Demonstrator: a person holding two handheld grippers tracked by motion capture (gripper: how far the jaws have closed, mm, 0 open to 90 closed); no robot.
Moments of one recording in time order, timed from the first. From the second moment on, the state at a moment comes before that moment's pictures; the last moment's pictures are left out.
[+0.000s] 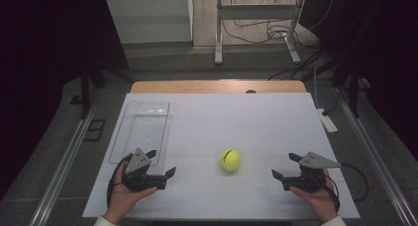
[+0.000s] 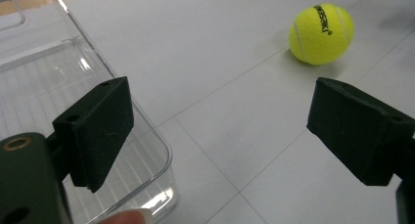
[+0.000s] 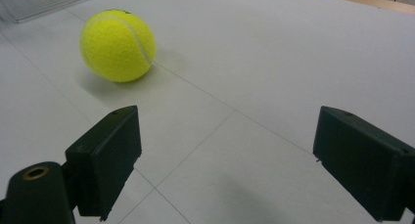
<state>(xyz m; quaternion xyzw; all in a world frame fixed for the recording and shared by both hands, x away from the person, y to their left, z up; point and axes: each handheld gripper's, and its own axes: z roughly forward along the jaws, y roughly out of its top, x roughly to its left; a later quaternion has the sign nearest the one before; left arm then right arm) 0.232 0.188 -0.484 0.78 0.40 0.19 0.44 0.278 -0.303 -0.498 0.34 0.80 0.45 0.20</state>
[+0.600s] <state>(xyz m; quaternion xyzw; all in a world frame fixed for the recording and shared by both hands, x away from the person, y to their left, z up) 0.242 0.175 -0.475 0.80 0.38 0.17 0.44 0.279 -0.303 -0.500 0.34 0.80 0.45 0.20</state>
